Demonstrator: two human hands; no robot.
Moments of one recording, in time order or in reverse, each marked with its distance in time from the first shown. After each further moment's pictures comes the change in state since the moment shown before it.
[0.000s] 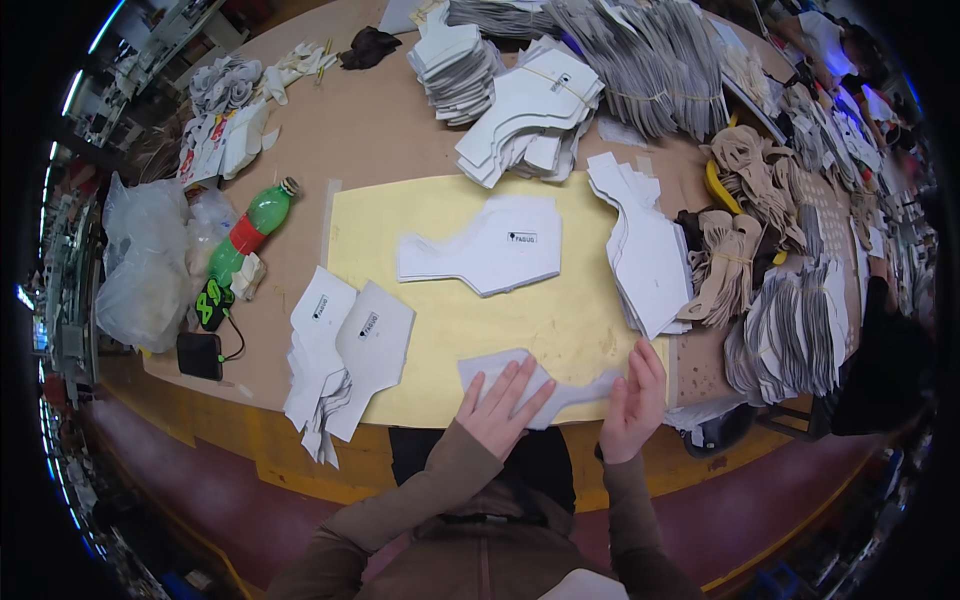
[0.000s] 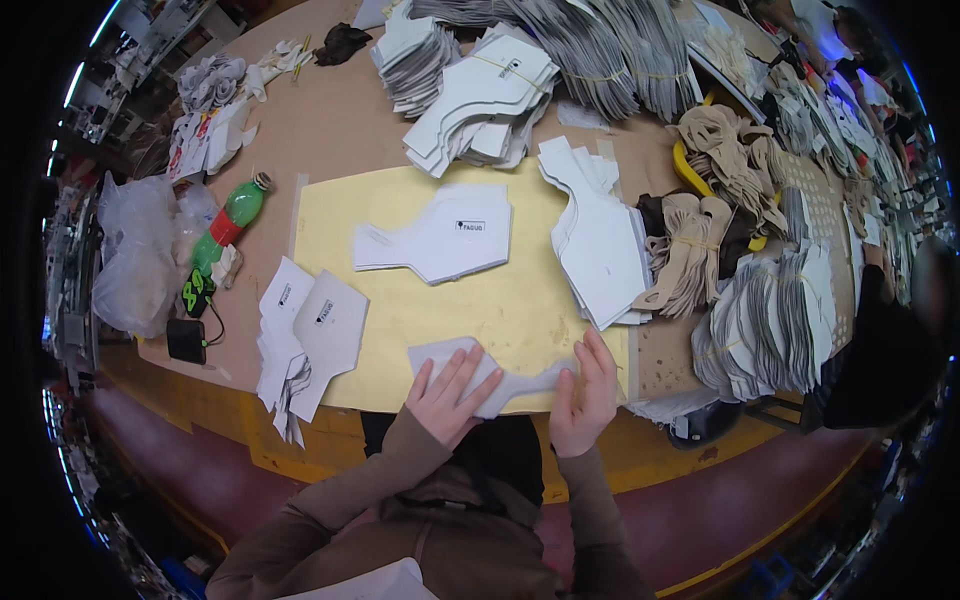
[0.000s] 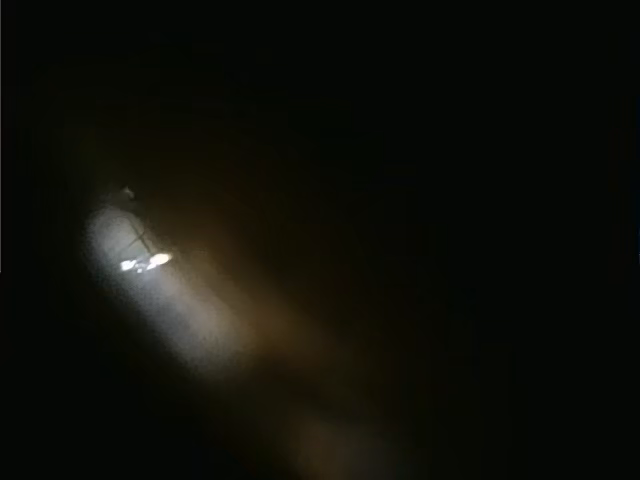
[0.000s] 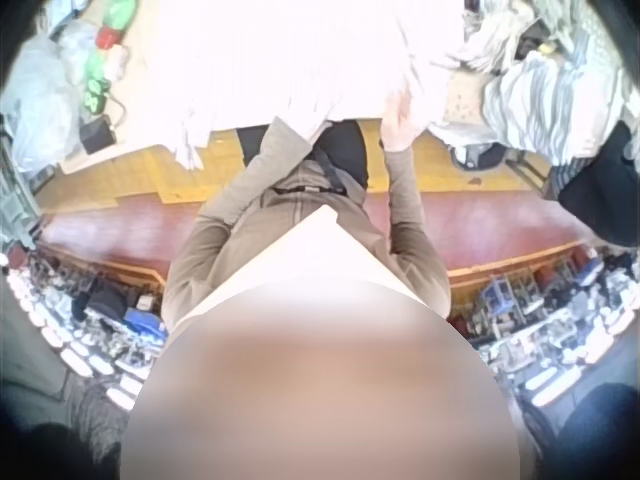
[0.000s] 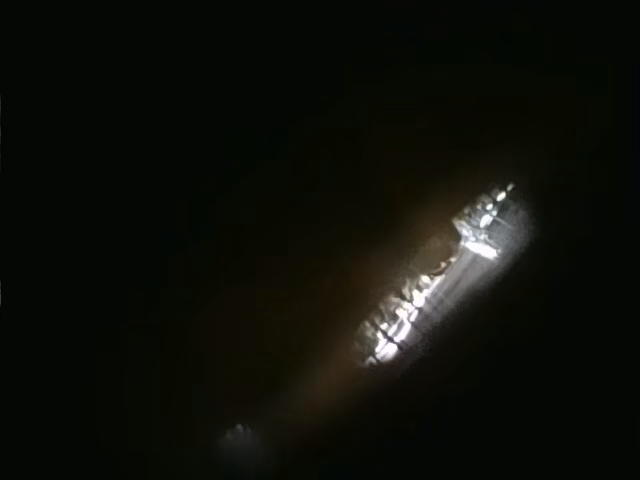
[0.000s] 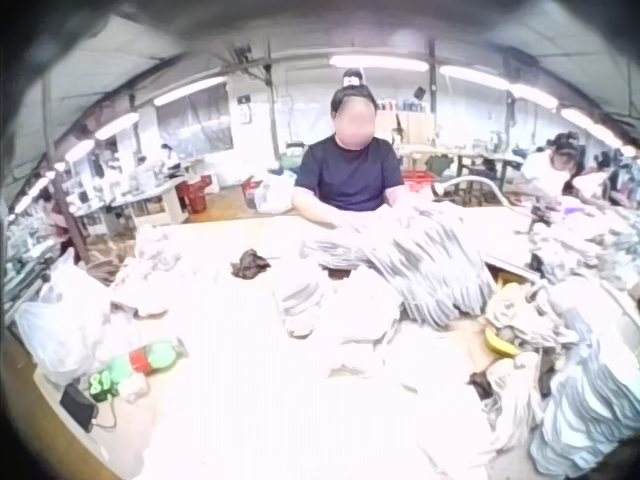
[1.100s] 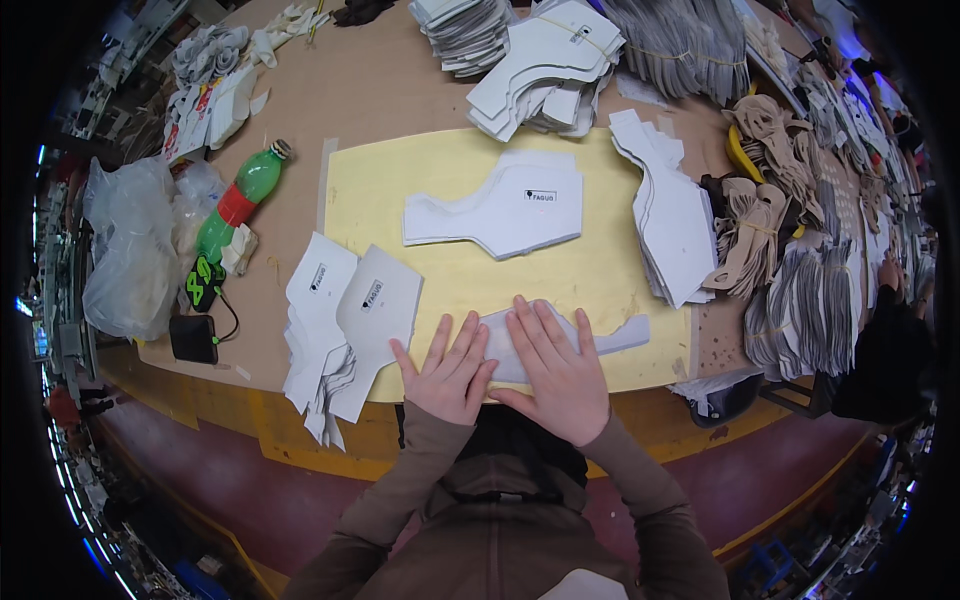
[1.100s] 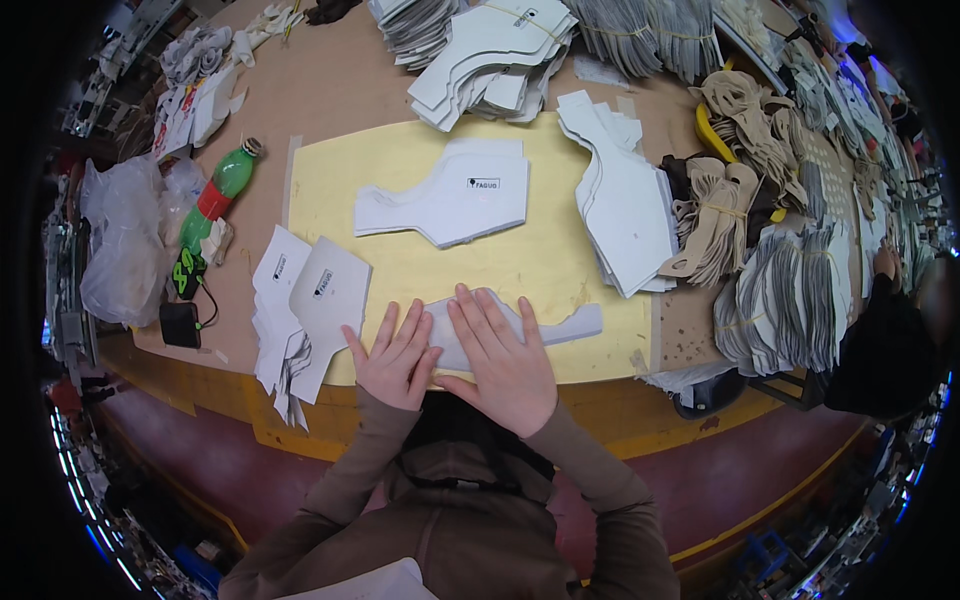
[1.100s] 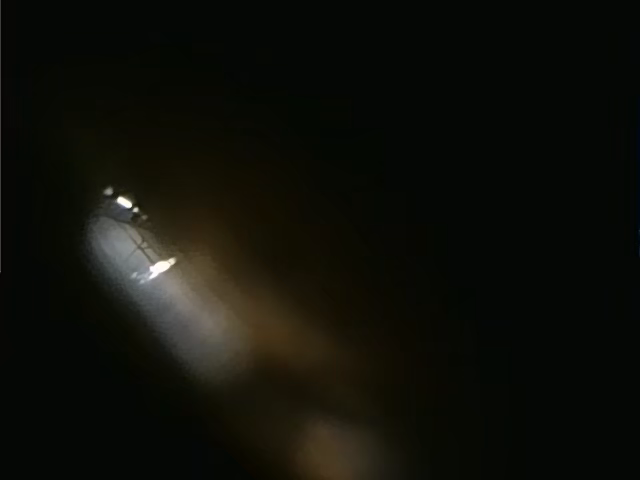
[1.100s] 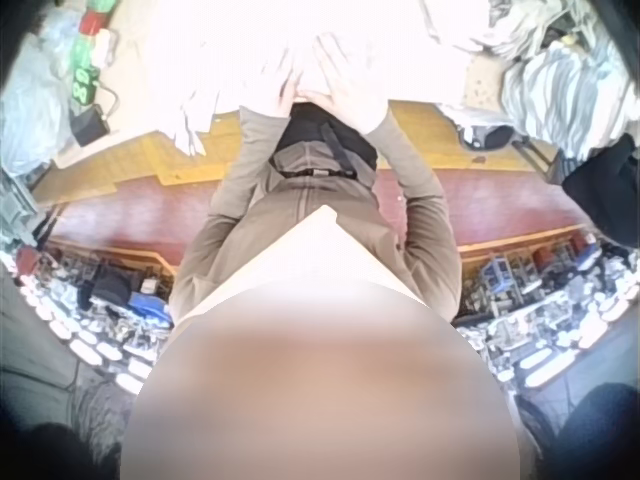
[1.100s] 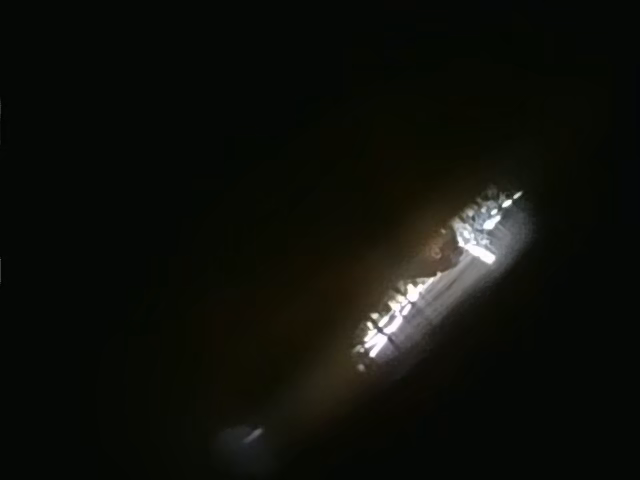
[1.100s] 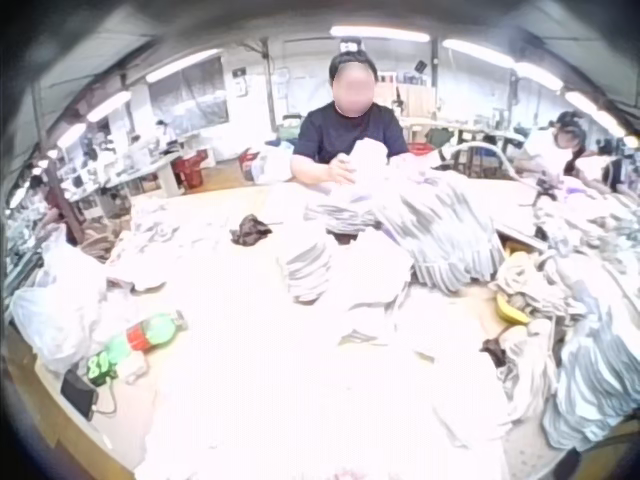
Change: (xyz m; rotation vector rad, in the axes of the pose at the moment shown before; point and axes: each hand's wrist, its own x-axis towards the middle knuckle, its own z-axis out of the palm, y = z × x) left_hand -0.023 -0.040 0.006 0.070 0.323 -0.333; right_hand 0.008 -0.049 0.057 -0.504 -0.769 -0.367
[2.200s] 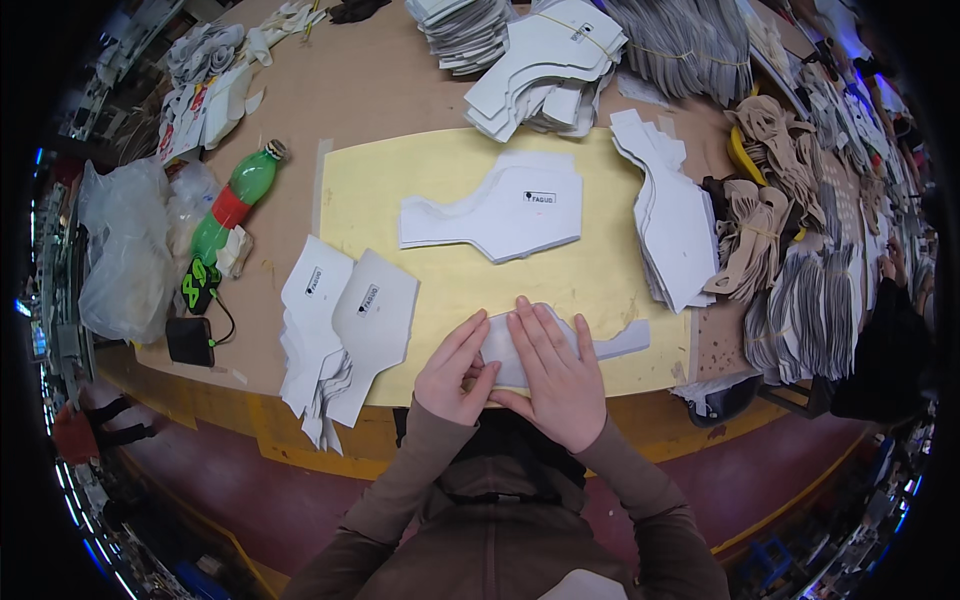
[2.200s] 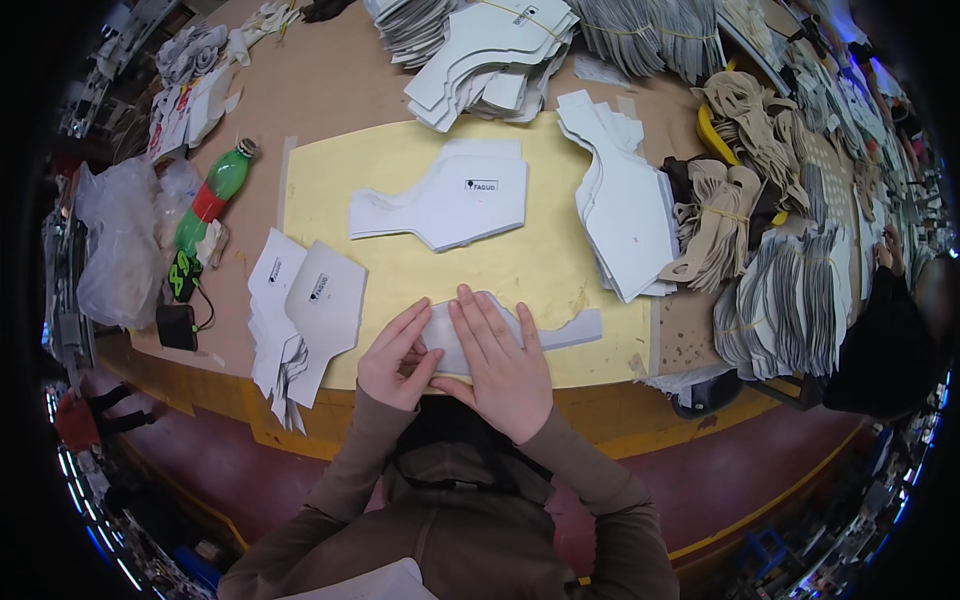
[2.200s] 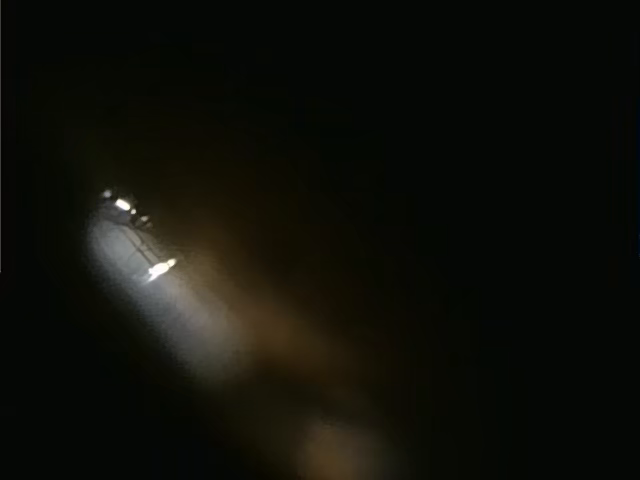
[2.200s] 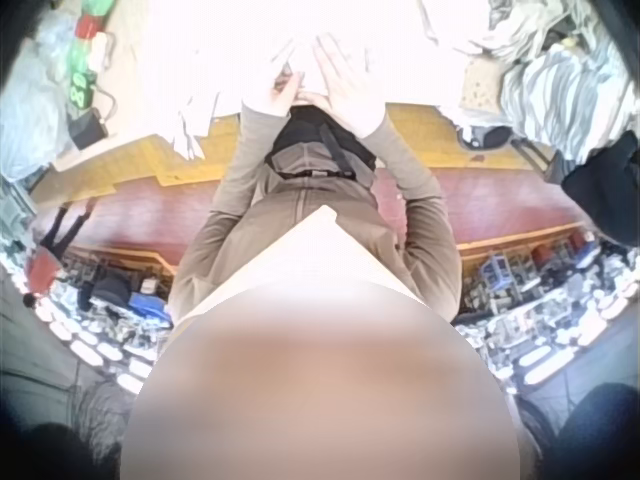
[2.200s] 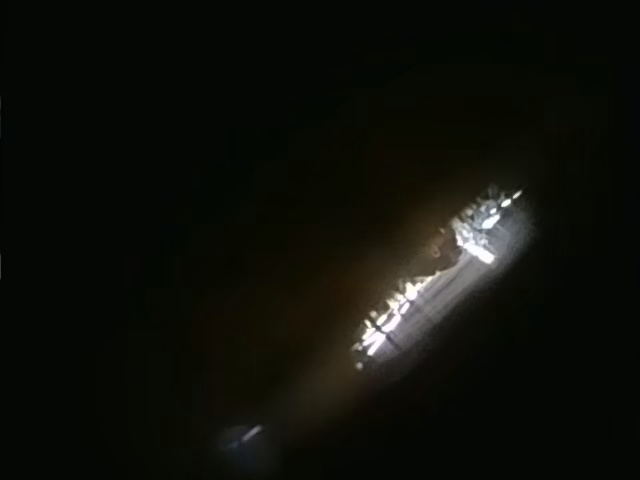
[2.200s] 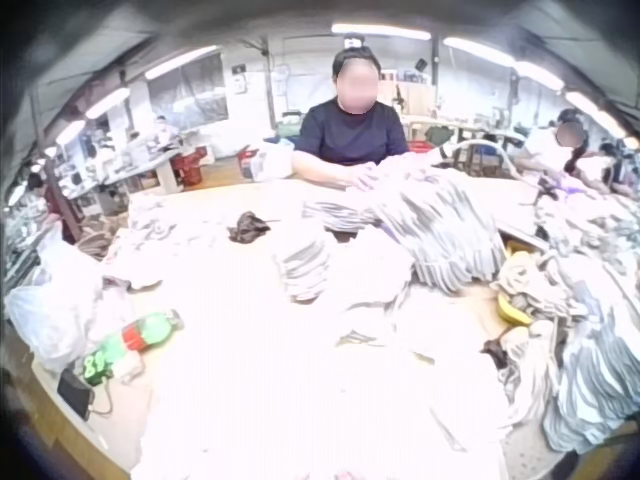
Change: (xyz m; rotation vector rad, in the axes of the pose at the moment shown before) left_hand 0.022 0.007 -0.012 -0.733 -0.015 -0.155; right_hand 0.001 -0.003 0.002 -0.039 0.002 0.050
